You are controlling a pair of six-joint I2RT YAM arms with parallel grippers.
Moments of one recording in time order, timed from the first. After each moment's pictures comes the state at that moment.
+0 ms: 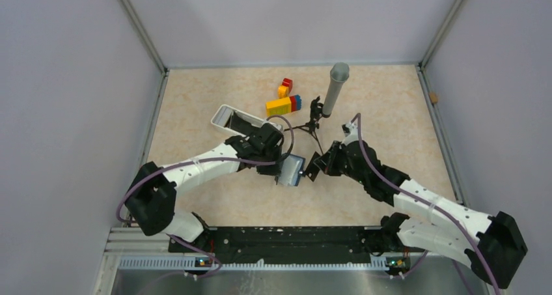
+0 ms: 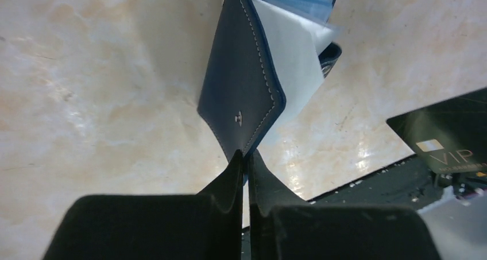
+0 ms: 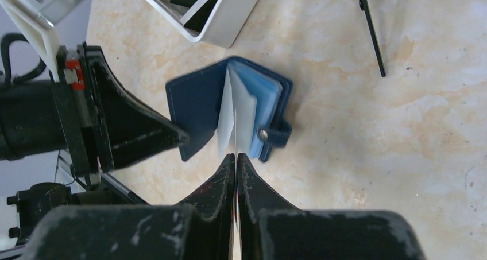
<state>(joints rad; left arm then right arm) -0.82 1.47 1.03 -0.60 0.00 -0.64 0.78 0.88 0.52 -0.10 0.10 0.78</state>
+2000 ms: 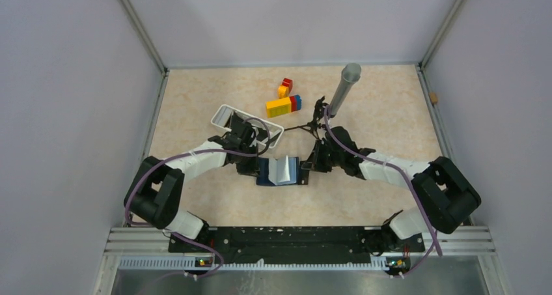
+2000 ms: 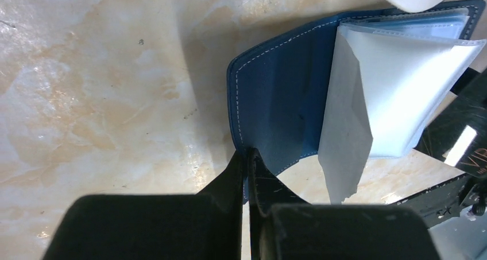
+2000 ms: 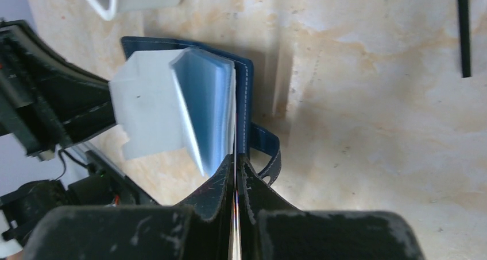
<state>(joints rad) -0.50 1.50 0.80 -0.45 0.21 -0.53 0.64 1.45 0.65 0.03 -0.23 0.82</state>
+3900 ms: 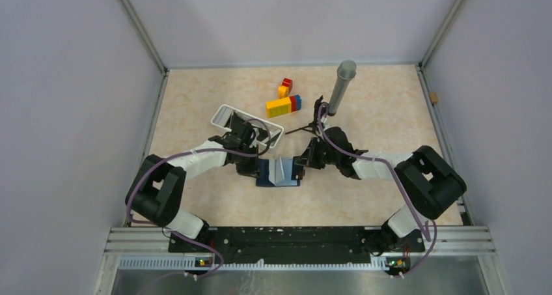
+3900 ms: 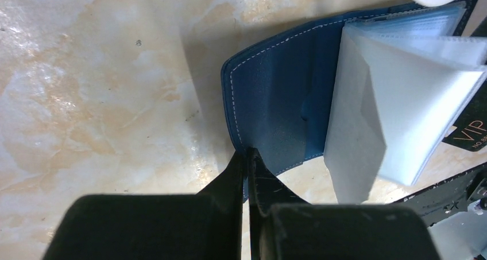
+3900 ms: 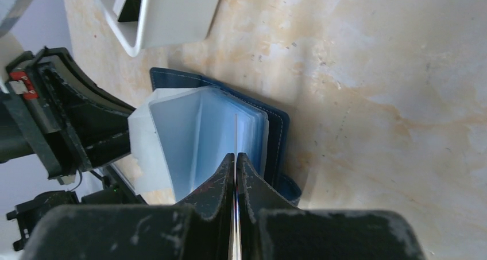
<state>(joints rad) -0.49 1.52 0.80 -0.45 0.22 -0.50 0.64 1.57 0.63 0.30 -0.27 0.86</state>
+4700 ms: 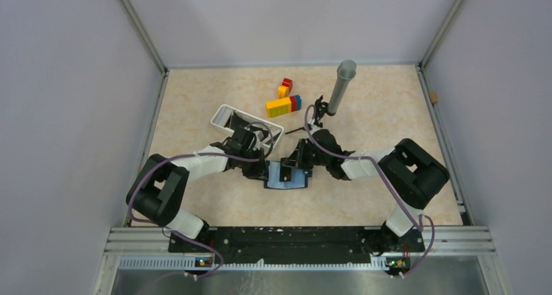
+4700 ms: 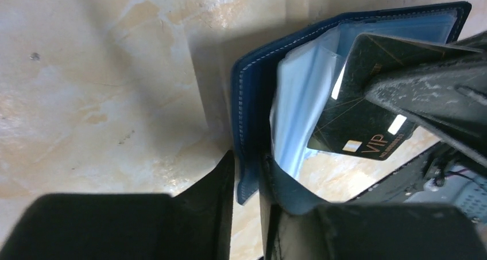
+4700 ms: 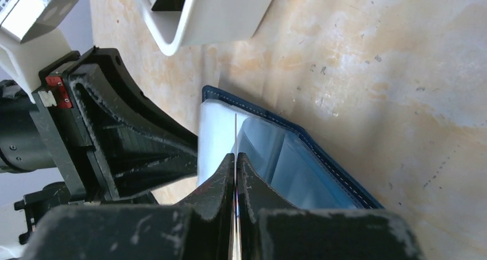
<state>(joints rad) -0.51 1.53 0.72 -0.27 0.36 -0.57 0.73 1.70 0.68 0.45 -0.29 0.90</state>
